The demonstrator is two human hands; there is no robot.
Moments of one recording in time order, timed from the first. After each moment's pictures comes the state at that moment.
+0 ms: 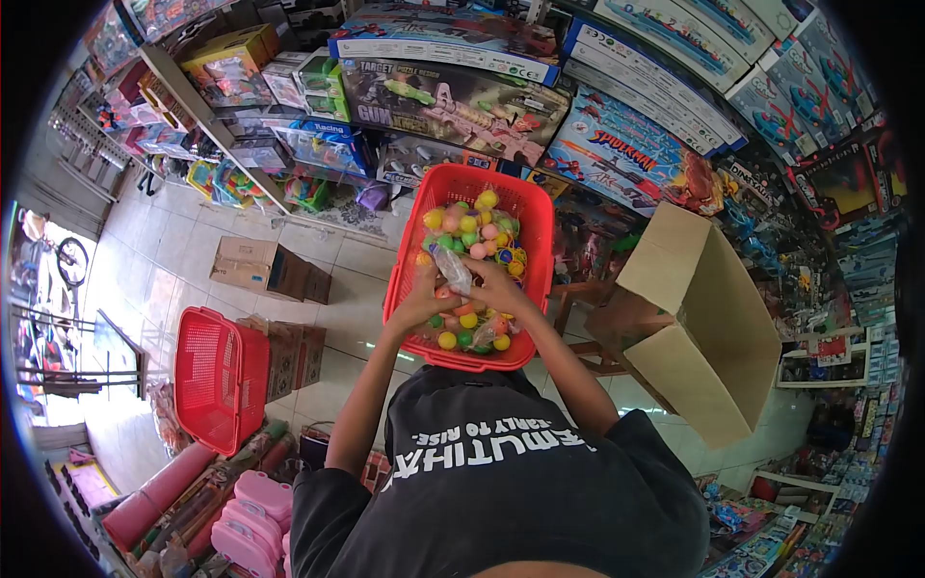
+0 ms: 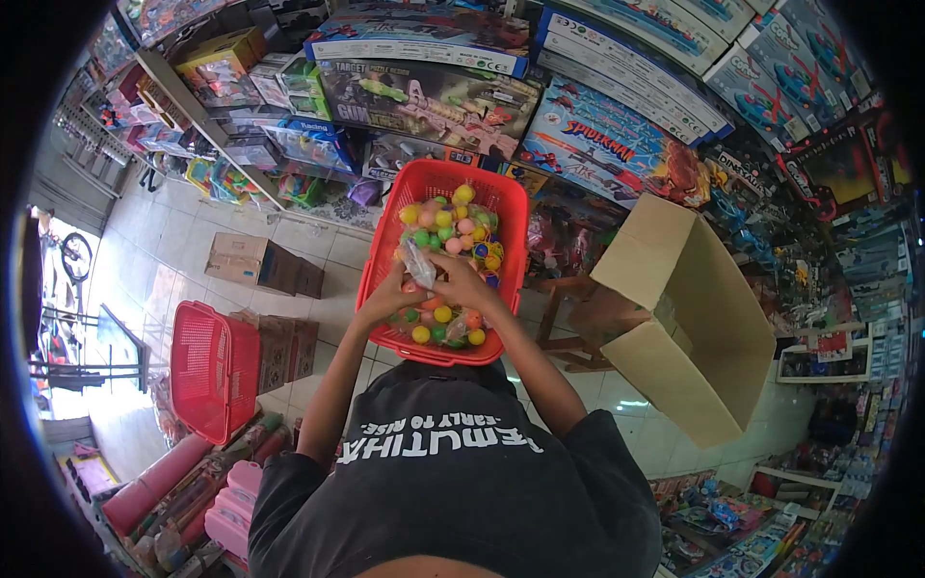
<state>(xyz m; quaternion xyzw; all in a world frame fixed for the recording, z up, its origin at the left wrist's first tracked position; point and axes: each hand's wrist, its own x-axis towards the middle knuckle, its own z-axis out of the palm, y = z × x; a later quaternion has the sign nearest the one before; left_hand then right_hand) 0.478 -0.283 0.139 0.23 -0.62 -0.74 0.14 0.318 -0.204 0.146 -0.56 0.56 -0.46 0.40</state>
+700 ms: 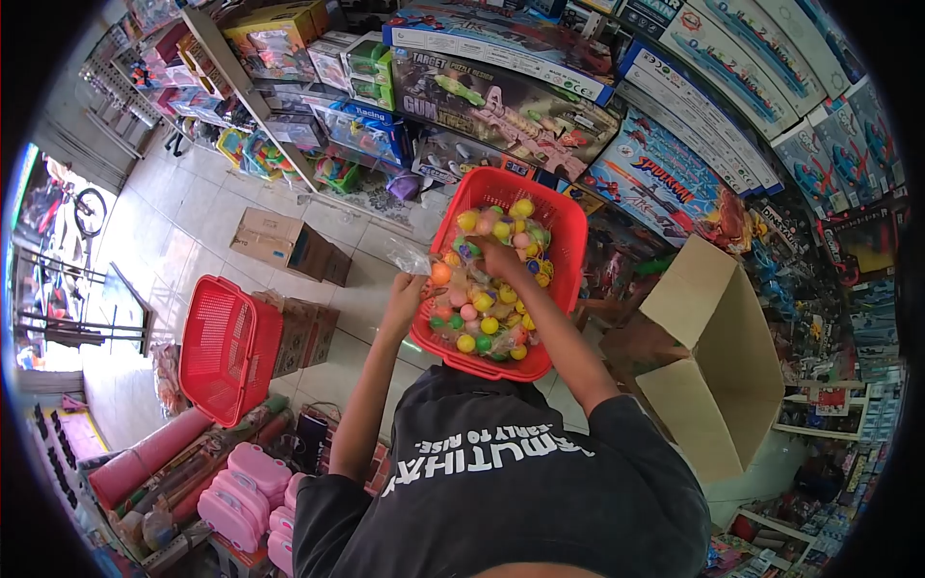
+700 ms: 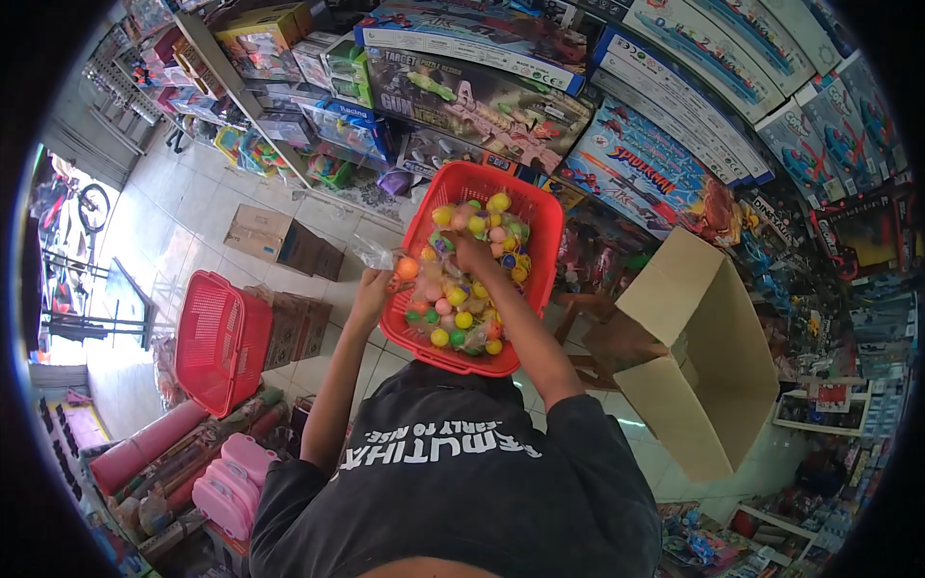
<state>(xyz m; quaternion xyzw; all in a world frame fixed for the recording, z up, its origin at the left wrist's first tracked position) 0.521 -0.307 0.117 0.32 -0.44 -0.77 0.33 0.292 -0.287 0.046 -0.67 0.71 -0.16 0.17</state>
